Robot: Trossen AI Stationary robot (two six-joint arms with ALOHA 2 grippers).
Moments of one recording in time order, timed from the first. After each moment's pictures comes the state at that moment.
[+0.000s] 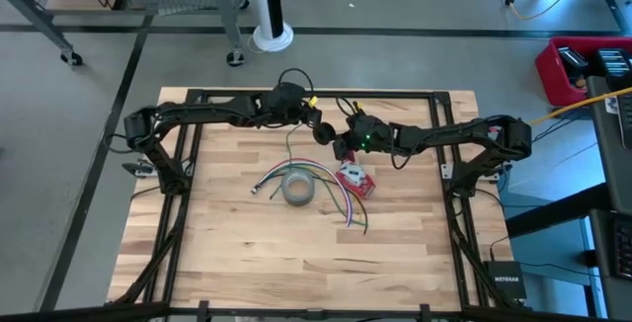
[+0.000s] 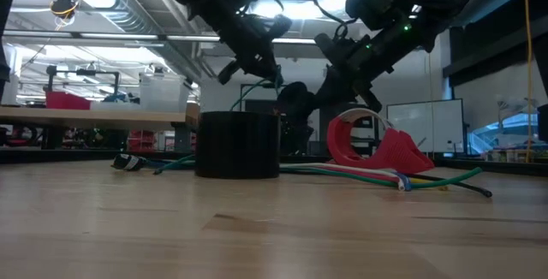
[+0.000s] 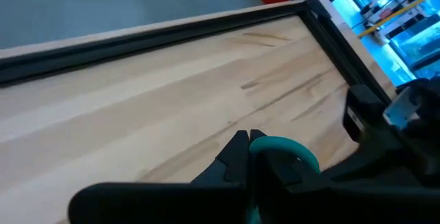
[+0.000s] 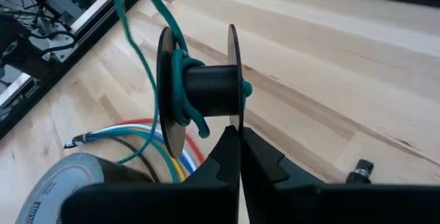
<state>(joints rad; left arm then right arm) 0.36 1.67 1.22 -0.16 -0.17 -0.70 -0.25 1.53 0.77 0.19 0.15 0.65</state>
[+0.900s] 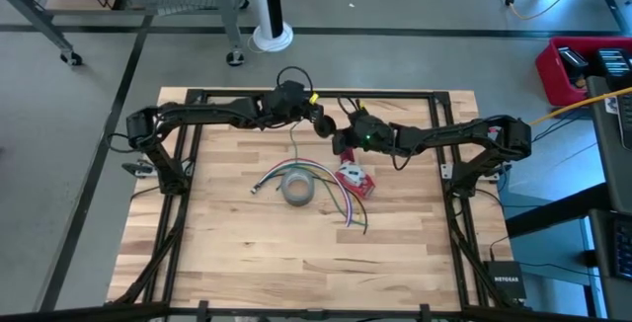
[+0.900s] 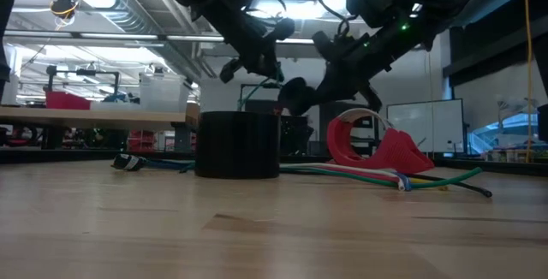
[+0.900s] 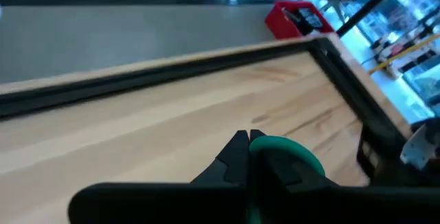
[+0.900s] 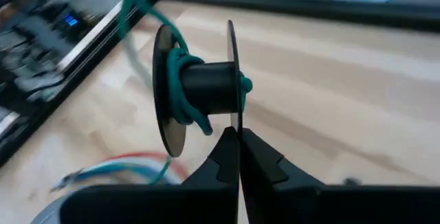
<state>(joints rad) 0.36 1.69 1.22 -0.09 -0.31 -0.70 -0.25 1.53 0.77 0.23 0.26 0.71</state>
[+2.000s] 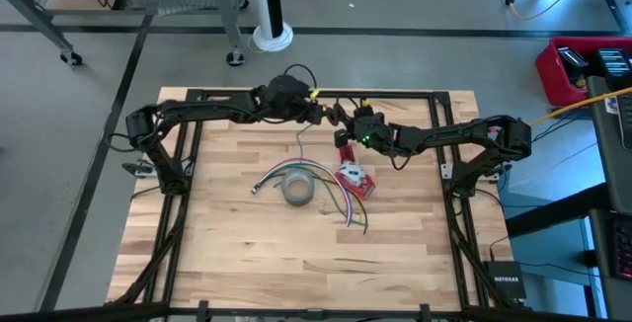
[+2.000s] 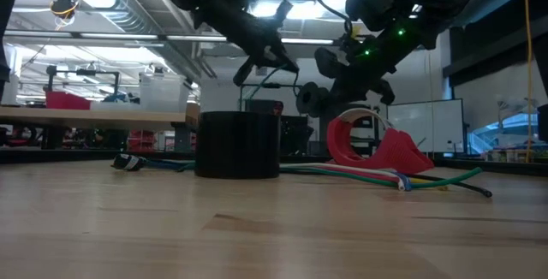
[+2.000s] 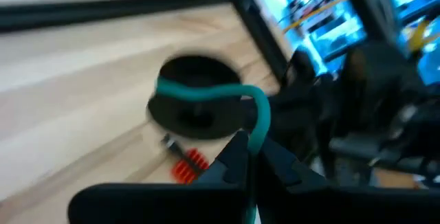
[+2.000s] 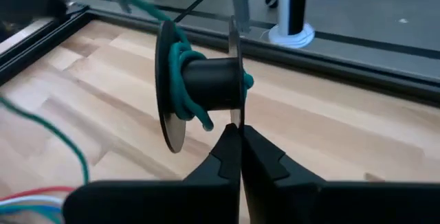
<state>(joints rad) 0.41 1.69 1.22 -0.01 0.11 -0.79 -0.25 1.53 0.77 0.18 0.52 0.60</state>
